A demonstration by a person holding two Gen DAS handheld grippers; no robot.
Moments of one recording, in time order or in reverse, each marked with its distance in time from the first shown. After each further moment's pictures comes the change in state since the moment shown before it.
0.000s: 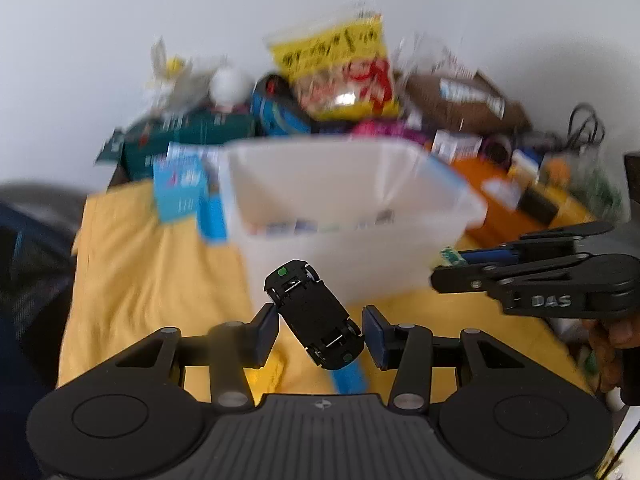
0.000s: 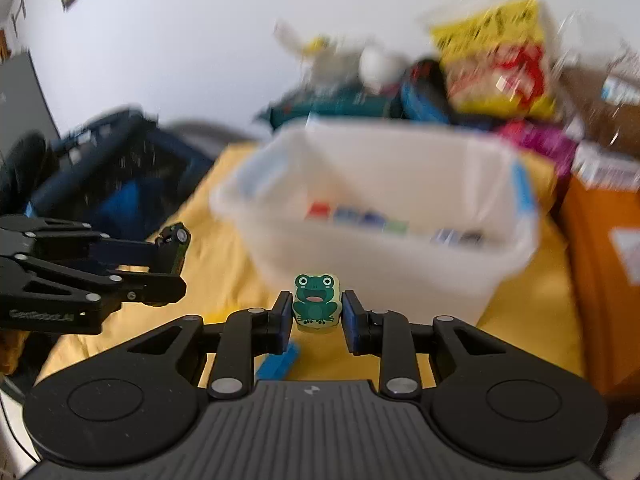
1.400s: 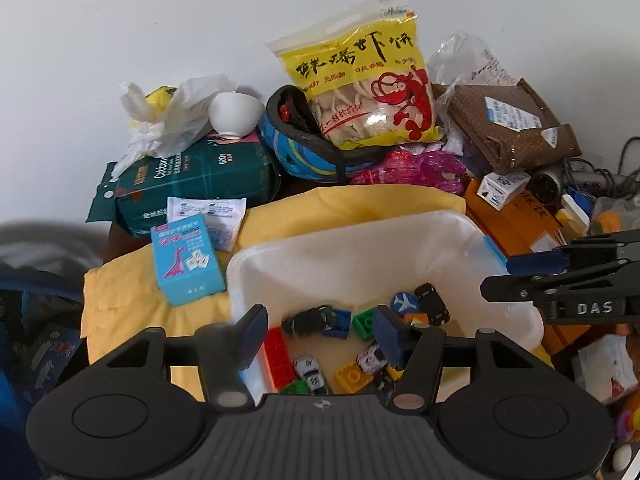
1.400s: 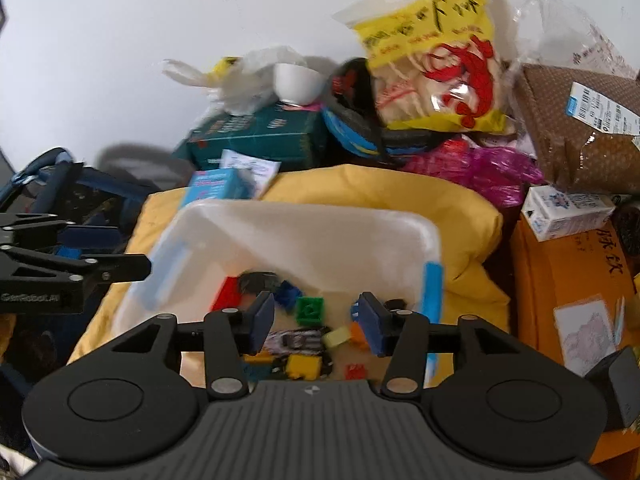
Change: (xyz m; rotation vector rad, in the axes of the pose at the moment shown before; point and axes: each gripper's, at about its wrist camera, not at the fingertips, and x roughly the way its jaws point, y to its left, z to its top) left arm 0.062 0.015 0.123 0.025 0.111 0.058; right arm 0.039 -0.052 0.078 0.091 0.130 -0.063
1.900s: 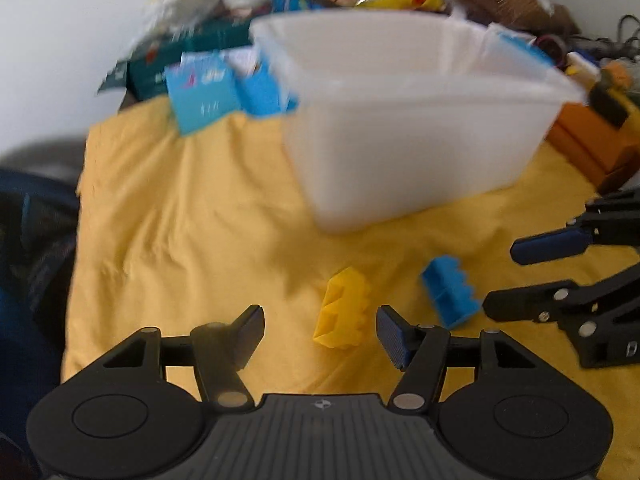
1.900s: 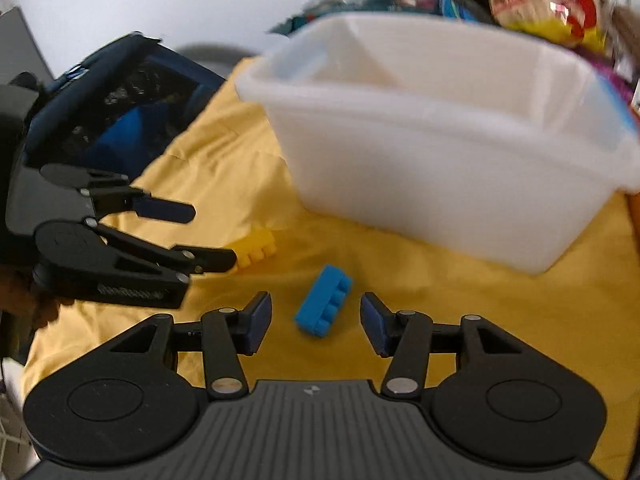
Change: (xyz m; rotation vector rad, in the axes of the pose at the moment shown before) left arm 0.045 0.023 -0.168 0.049 0.156 0.046; right arm 0.071 0.092 -0.129 -0.065 0.158 0.060
